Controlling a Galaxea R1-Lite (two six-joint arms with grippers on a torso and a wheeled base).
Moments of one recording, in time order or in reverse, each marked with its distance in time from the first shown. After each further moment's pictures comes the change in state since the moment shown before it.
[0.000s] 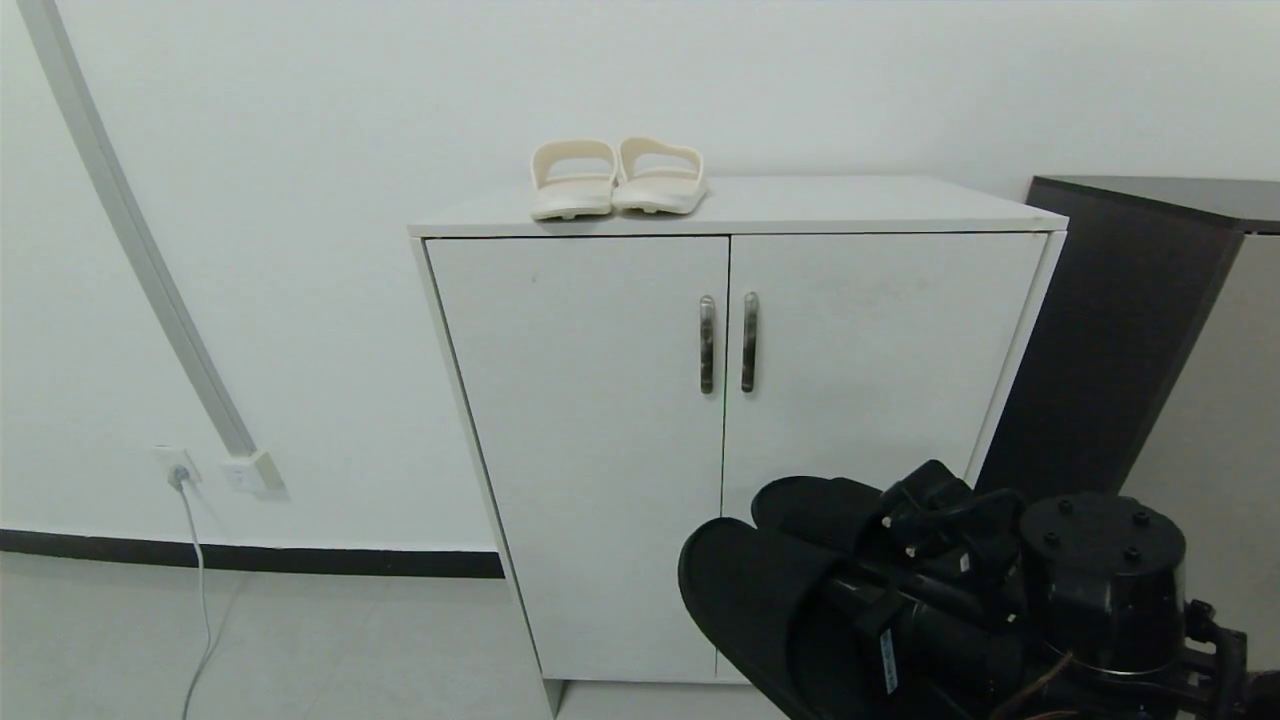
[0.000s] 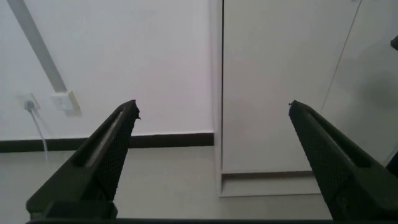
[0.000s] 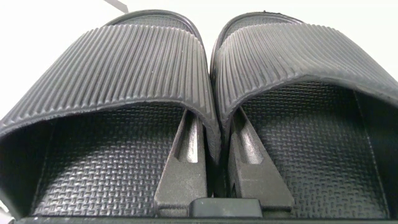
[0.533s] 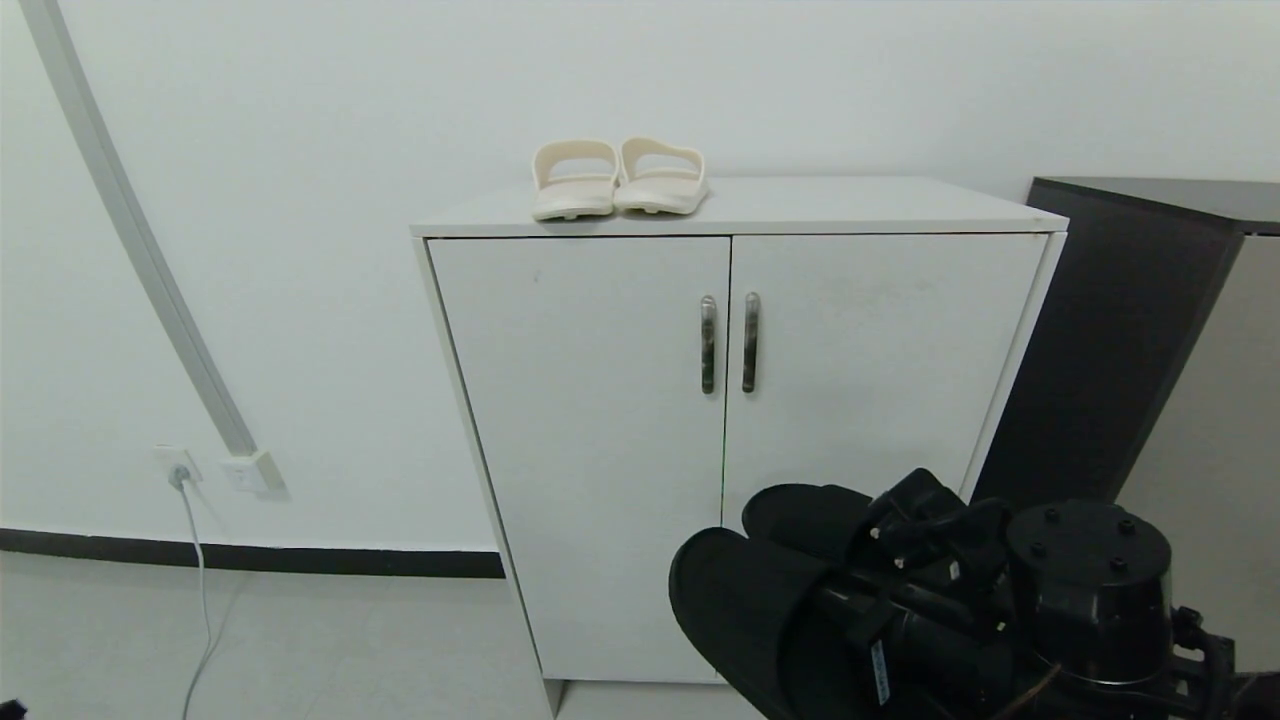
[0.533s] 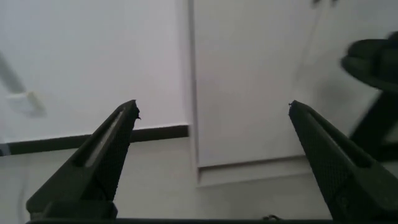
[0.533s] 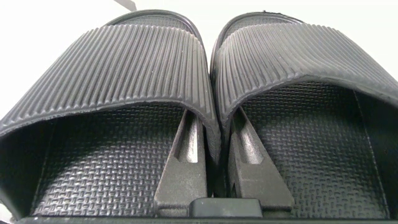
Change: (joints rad) left arm -0.006 0.355 -0.162 -0.061 -0.171 -0.027; right arm 0.011 0.013 -0.002 0.000 -0.001 0.000
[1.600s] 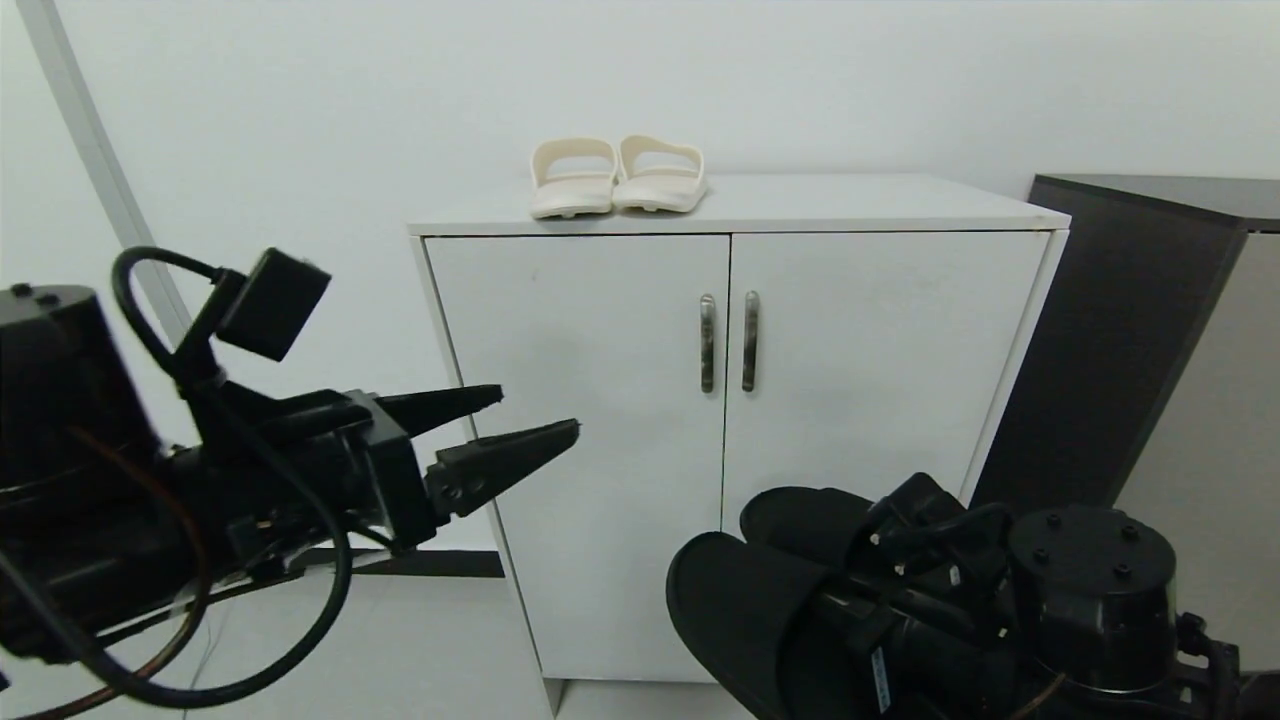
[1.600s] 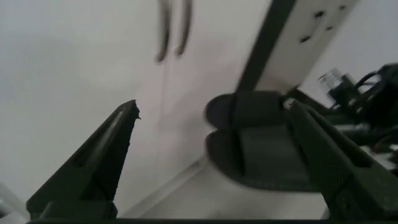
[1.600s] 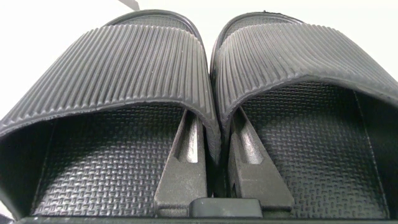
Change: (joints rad) left arm -0.407 0.966 -0.445 -0.593 -0.240 -0.190; right arm 0.020 -0.005 0.005 -0.001 -0.003 0.000
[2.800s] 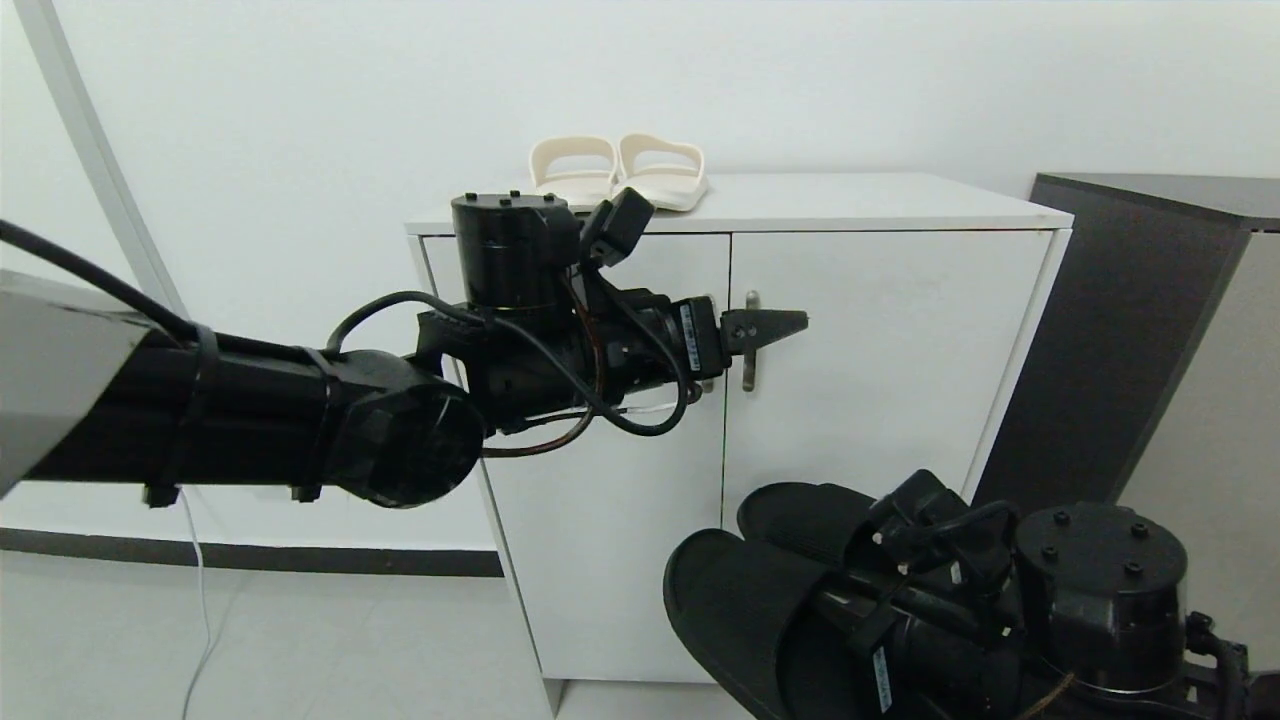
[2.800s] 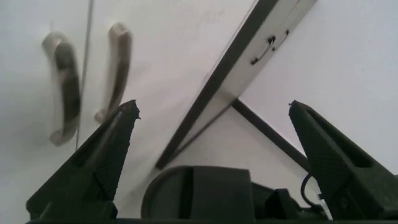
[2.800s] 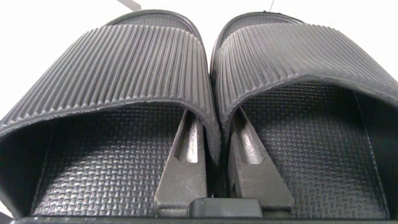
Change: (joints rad) left arm -0.172 0.562 -0.656 0.076 -0.048 -0.256; right arm -0.003 -0.012 -0.003 0.001 0.005 -0.012
